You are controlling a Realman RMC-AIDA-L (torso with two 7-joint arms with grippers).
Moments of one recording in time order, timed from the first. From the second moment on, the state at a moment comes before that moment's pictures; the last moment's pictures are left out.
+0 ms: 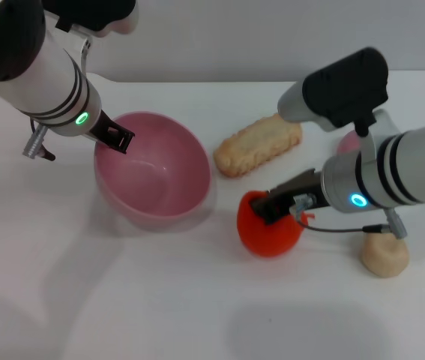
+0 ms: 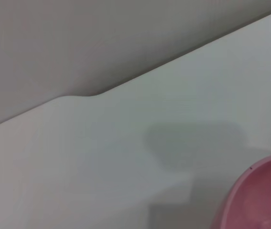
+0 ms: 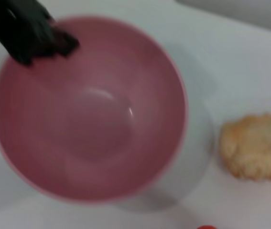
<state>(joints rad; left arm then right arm) -0.71 -2.06 1.69 1.34 -0.17 -1.33 -0.09 0.46 2.07 -1.84 -1.41 0.63 1.07 -0.16</state>
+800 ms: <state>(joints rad) -0.72 -2.07 1.70 1.33 -0.18 -1.33 -0.09 0.44 2.07 -1.74 -1.75 0.57 1.15 -0.17</state>
